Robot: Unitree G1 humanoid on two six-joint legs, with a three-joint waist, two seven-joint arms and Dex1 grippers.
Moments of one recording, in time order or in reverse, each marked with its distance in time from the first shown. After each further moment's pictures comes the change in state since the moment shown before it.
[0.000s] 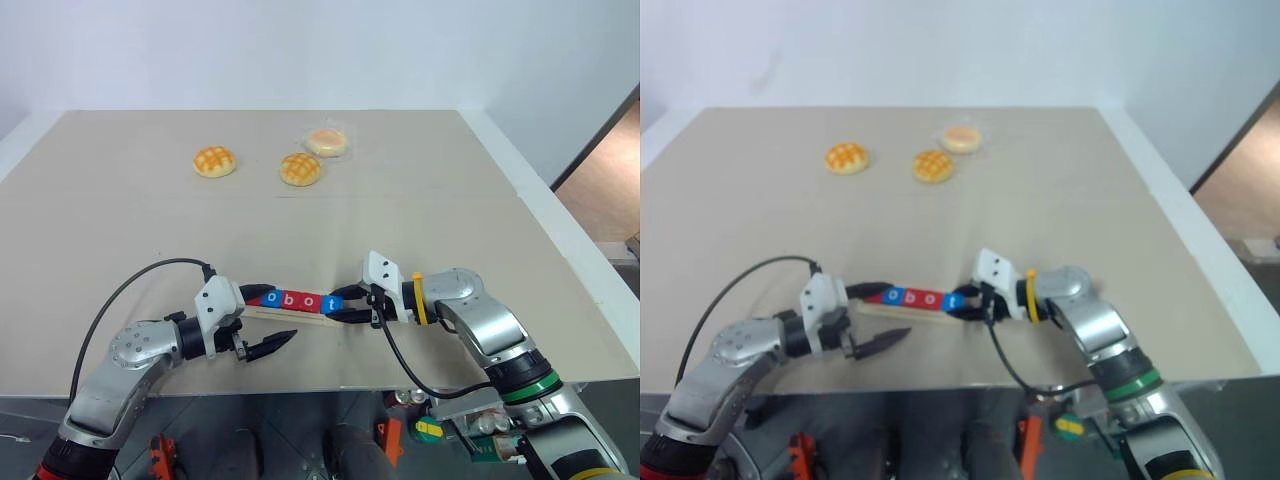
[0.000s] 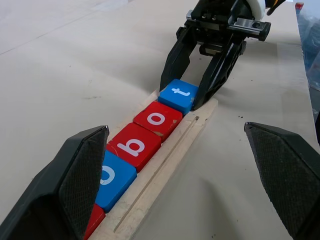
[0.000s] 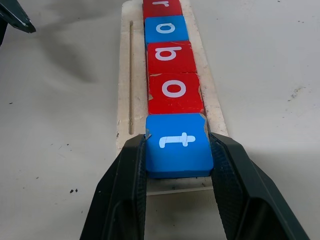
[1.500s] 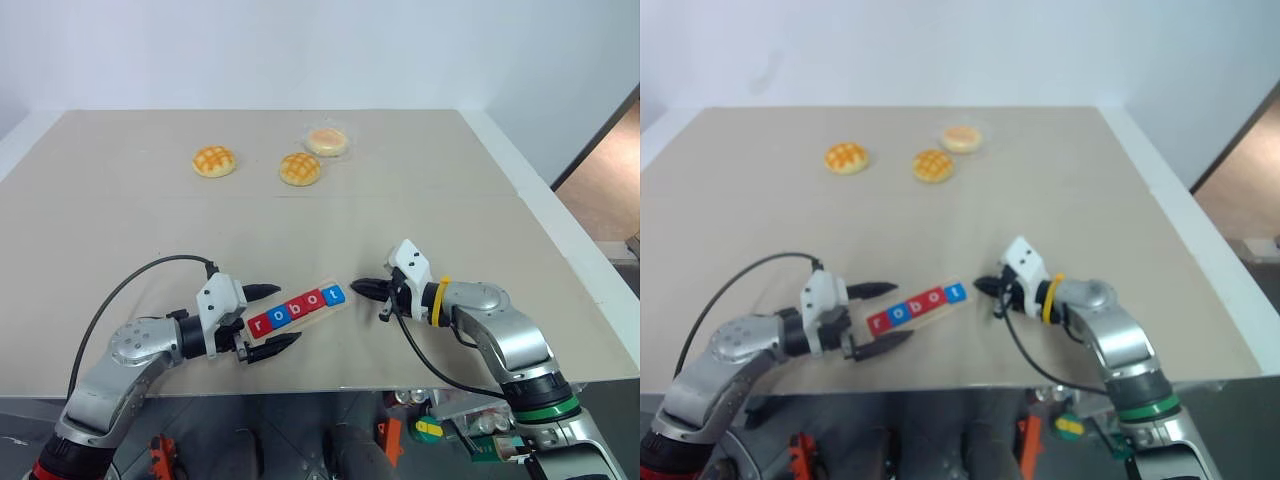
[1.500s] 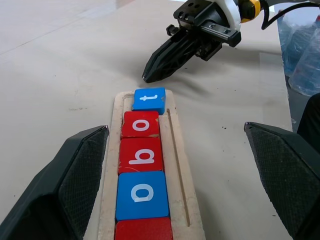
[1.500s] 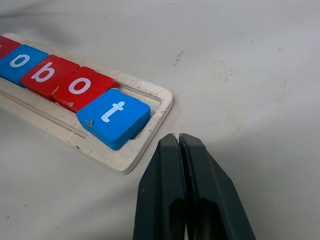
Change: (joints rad) left arm -0.015 0.020 -0.001 -0.038 -0.047 0.055 -0.022; right arm 0.121 0.009 -0.169 -0.109 0.071 0.169 -0.265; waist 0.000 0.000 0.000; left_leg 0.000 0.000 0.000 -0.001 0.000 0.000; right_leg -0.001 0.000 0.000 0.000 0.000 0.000
